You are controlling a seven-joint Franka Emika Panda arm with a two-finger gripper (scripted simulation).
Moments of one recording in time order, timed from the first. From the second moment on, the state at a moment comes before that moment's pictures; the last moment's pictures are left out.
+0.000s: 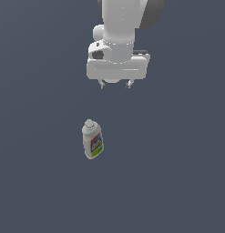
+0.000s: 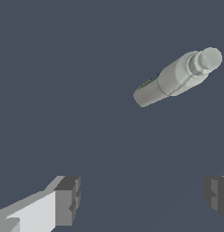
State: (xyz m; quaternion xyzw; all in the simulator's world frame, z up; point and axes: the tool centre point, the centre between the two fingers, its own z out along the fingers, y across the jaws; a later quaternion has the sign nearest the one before) arm -0.071 0.014 0.324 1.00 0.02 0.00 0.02
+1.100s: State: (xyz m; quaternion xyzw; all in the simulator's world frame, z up) arm -0.066 0.010 0.332 1.00 0.00 0.01 0.03
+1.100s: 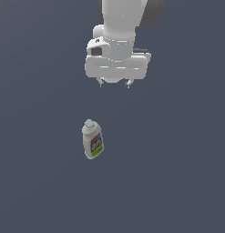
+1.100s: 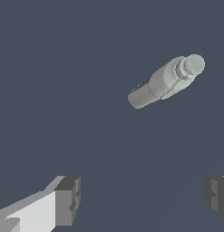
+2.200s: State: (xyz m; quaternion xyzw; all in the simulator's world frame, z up) arm 0.018 -0.050 0.304 0.95 -0.30 0.00 0.00
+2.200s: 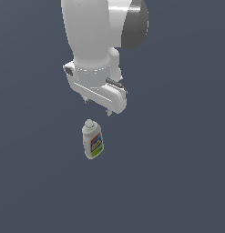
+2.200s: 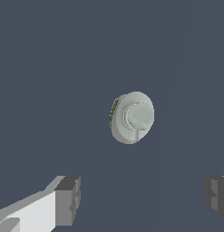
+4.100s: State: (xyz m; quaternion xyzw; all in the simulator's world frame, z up) arm 0.055 -0.086 0.231 0.89 -0.45 0.00 0.00
